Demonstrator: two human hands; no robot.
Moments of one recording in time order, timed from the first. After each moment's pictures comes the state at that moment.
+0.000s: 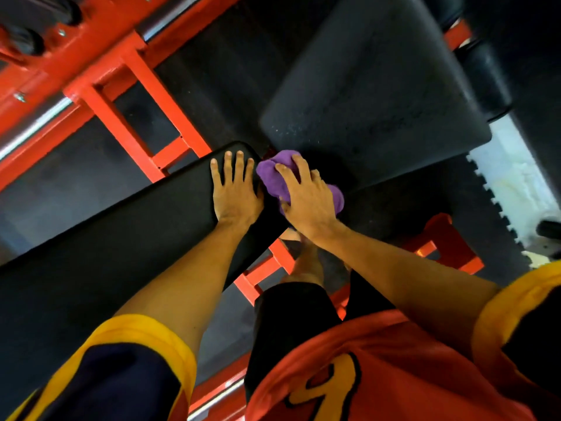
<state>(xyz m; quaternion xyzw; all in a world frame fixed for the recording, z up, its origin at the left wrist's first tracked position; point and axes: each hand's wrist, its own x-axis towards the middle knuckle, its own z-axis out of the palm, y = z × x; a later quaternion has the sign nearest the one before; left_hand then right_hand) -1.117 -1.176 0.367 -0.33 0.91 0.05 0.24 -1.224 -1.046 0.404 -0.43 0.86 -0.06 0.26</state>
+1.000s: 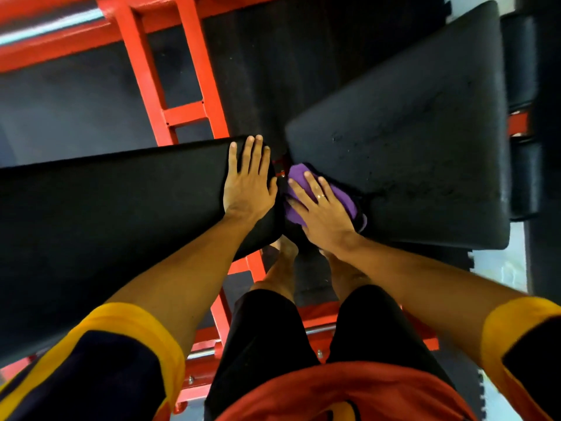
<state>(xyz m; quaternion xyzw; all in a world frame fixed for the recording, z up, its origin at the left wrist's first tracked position) -1.155 -1.162 0.334 -0.41 0.89 0.00 0.20 -1.315 -1.031 0.330 -0.76 0.61 0.15 0.17</state>
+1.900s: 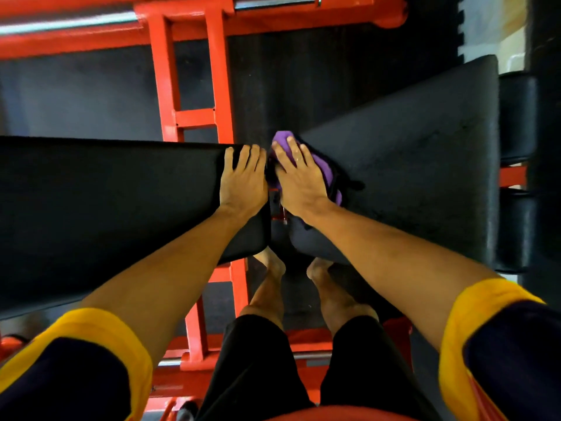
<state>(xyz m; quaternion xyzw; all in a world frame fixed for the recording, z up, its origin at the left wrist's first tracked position) -1.176 -1.174 0.335 -0.47 0.85 -0.01 0.21 -1.325 -1.143 0.324 -0.75 0.63 0.13 0.17</state>
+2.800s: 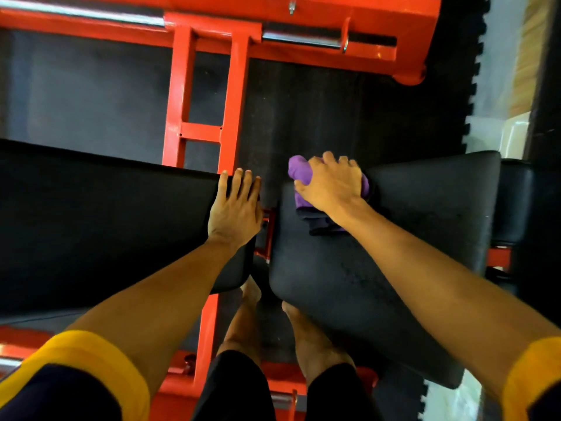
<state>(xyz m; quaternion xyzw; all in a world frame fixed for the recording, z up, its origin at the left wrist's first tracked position) -1.190 -1.185 0.319 -0.53 0.82 0.00 0.23 -1.403 -1.234 0.360 -0.69 0.67 0.19 0.17</state>
